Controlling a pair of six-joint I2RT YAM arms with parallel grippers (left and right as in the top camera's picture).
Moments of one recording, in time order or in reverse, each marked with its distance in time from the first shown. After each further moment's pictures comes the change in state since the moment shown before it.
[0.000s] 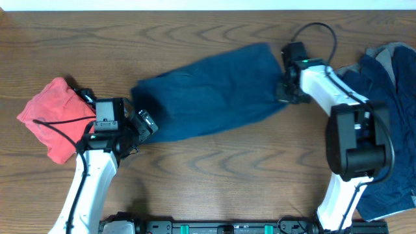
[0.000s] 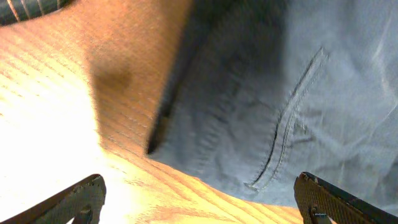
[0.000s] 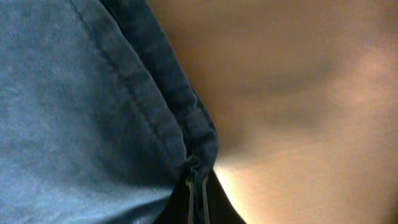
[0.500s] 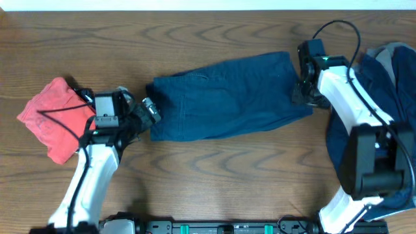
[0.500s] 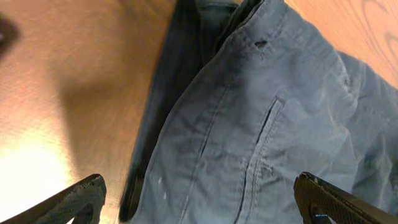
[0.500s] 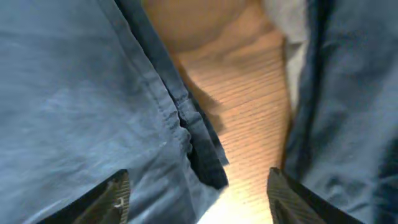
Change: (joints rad) left arm -0.001 0.108 0.001 0.257 0.096 0.078; right arm -0.027 -0.189 -0.007 -0.139 0.067 0.023
